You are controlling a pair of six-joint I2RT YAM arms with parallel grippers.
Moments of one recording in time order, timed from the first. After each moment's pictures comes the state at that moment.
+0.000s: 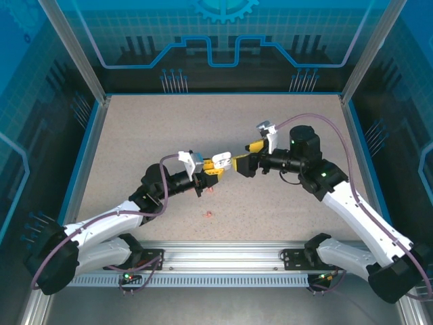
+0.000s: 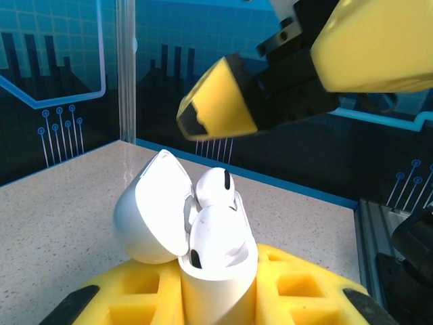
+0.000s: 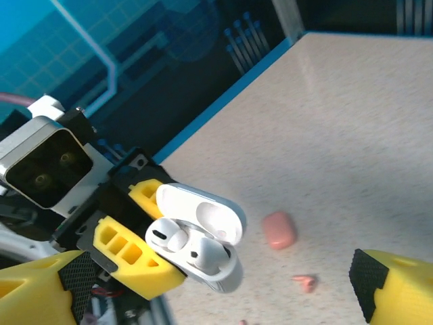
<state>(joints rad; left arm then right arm) -0.67 1.06 0.47 0.65 0.43 -0.14 0.51 1.04 0.98 -0.30 -0.62 0.34</state>
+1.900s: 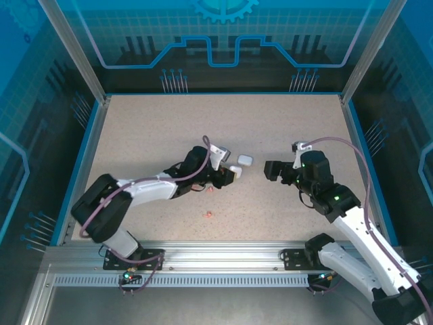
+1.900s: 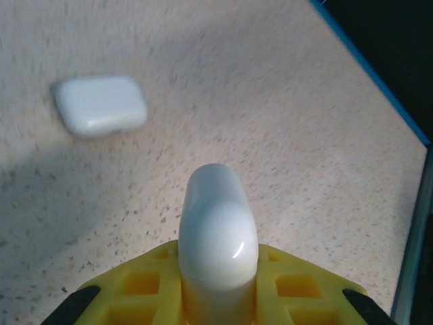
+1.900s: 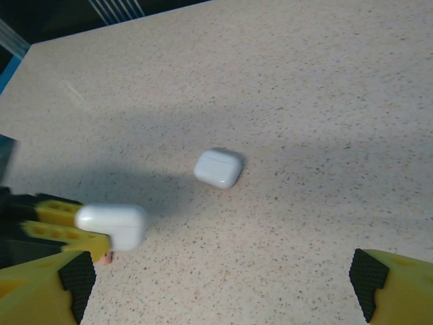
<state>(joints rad) -0.67 1.62 0.80 0.22 0.37 -0.41 0.42 0.76 0.75 -0.57 0.06 0.44</state>
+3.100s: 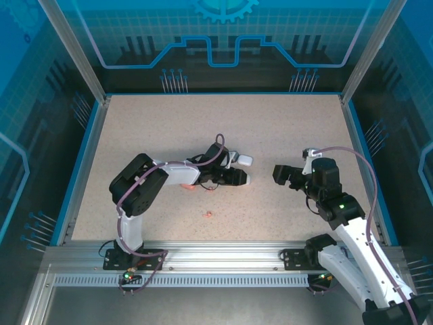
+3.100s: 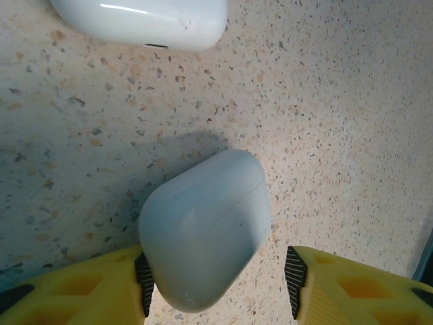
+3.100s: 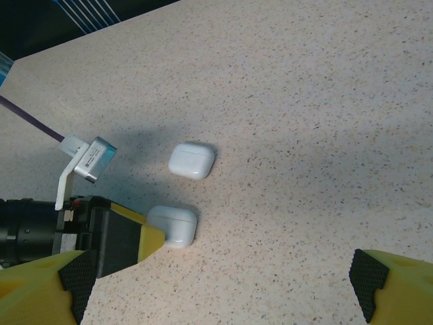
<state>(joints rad) -0.67 1.95 1.06 0.04 0.43 -0.64 0.27 0.67 0.65 -0.58 -0.05 0.43</state>
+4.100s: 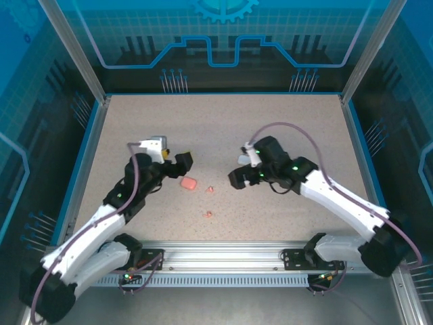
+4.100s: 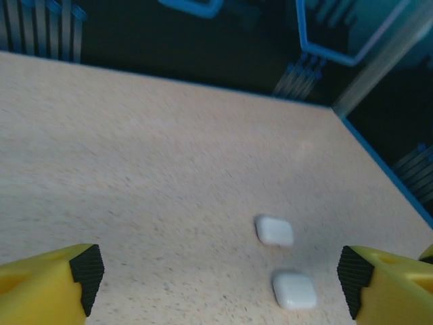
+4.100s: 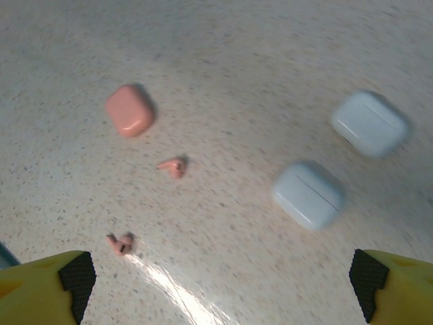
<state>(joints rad) -0.43 0.79 0.57 -0.04 -0.05 -0.43 0.72 1.28 1.05 -0.65 -0.07 0.24</state>
